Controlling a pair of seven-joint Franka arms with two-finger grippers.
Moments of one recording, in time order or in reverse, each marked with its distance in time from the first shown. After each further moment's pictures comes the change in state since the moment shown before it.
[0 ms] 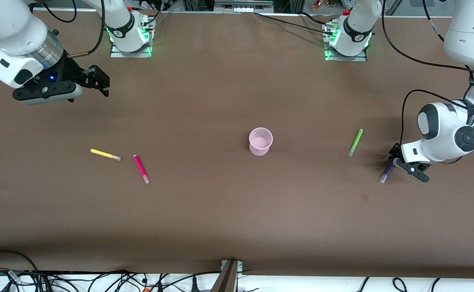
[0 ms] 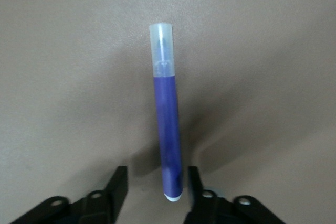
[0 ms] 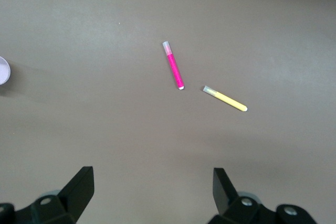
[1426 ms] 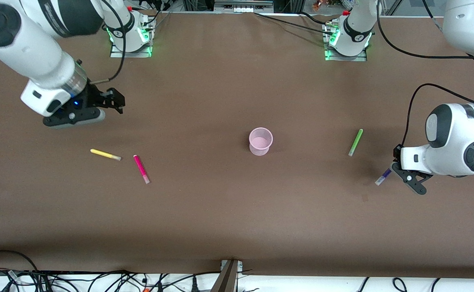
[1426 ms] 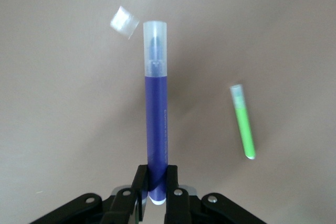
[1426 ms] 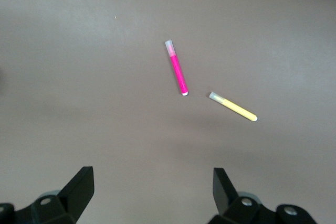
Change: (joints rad) left arm -0.192 -0.044 -0.027 0.424 0.073 -0.619 0.008; right arm 0.025 0.152 -0.005 0.007 -0.012 0.072 -0.003
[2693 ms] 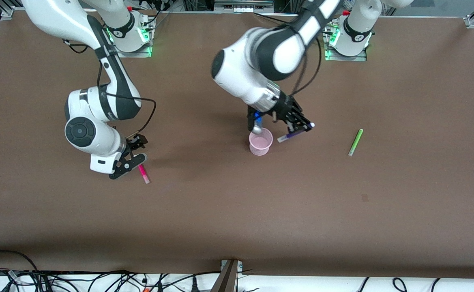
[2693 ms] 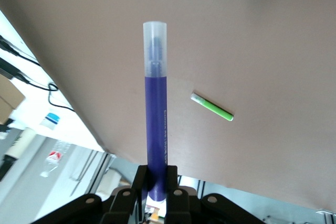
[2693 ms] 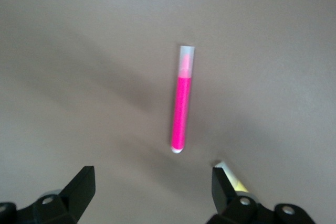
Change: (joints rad) left arm -0.863 0.093 0.005 0.215 0.570 -0.446 -0.248; right arm -0.042 0.401 -0.012 -0.029 0.006 0.341 -0.467
